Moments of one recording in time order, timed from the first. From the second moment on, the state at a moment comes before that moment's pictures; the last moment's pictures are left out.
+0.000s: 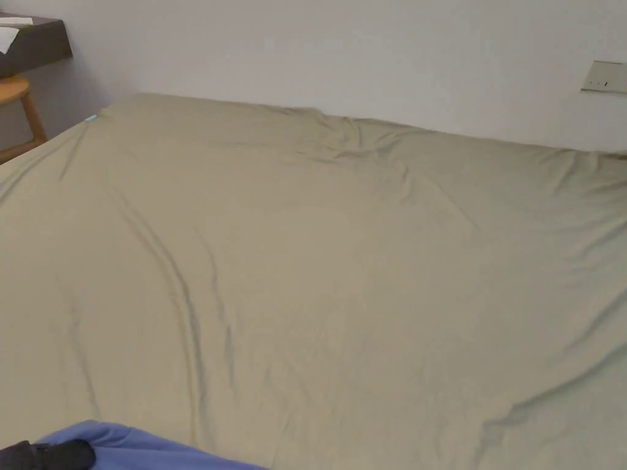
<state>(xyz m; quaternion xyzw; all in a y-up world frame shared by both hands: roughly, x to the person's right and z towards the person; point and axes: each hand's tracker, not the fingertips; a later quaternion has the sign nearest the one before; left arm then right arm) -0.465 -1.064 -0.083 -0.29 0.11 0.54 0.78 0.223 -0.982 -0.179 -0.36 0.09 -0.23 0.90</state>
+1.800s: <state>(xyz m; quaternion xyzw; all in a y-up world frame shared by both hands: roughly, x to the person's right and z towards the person) -0.157 -1.110 -0.187 -0.51 -0.16 0.37 0.76 0.237 -1.010 -0.156 -0.39 0.04 -0.29 0.87</state>
